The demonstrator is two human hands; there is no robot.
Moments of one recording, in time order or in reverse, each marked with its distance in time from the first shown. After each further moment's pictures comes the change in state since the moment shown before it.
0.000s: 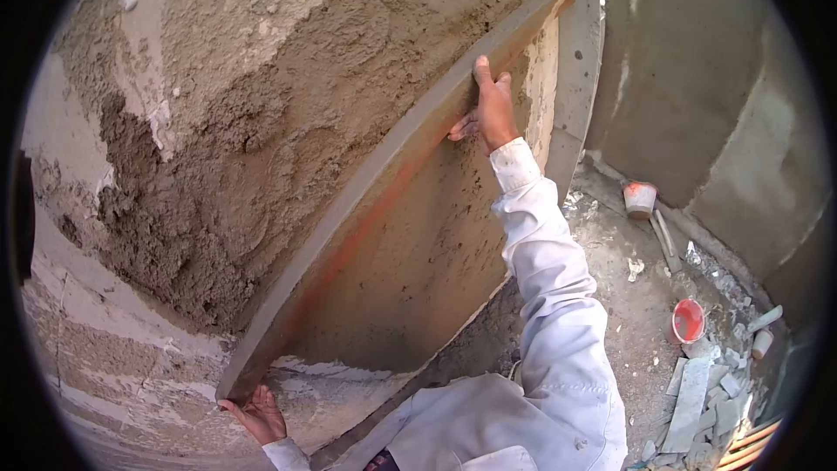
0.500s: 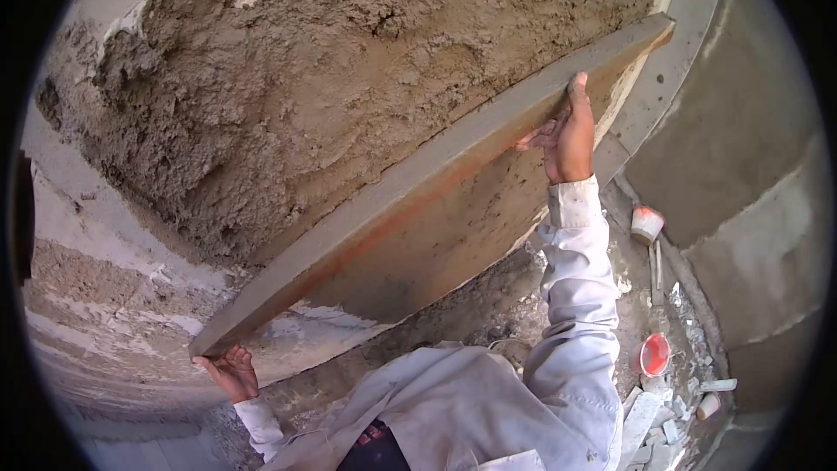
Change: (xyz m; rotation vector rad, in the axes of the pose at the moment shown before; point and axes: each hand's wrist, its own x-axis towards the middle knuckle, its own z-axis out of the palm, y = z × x) left_hand 0.018 -0.002 -0.116 -0.073 0.051 -0.056; right_hand -0.057 0.038 0.037 0.014 -0.182 0.030
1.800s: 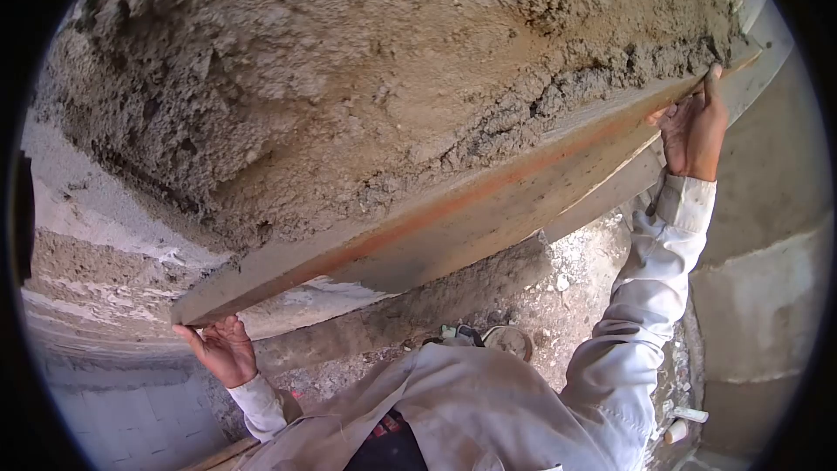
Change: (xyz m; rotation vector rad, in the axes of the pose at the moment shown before) left_hand -0.020 0.043 0.099 -0.129 -0.068 0.158; right_hand 0.053 -0.075 -0.006 -0.093 -0.111 0.001
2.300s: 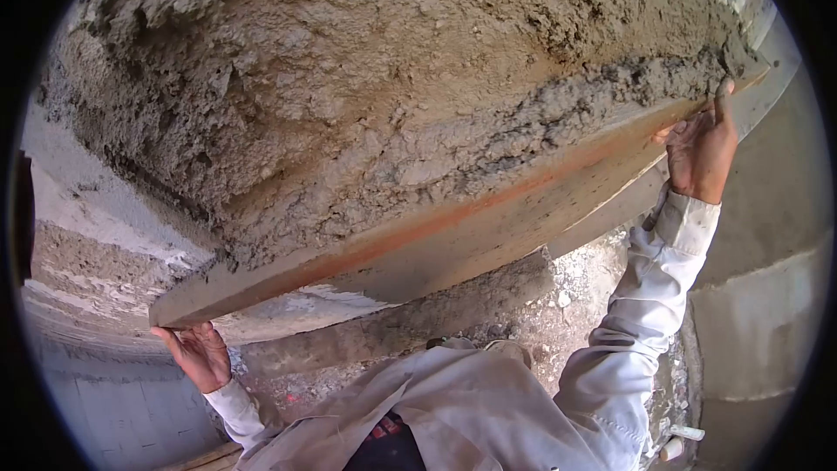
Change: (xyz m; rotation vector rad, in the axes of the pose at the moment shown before) left_hand 0.009 0.036 0.009 -0.046 0.108 0.055; right_hand -0.003 -0.011 0.012 0.005 -0.084 0.000
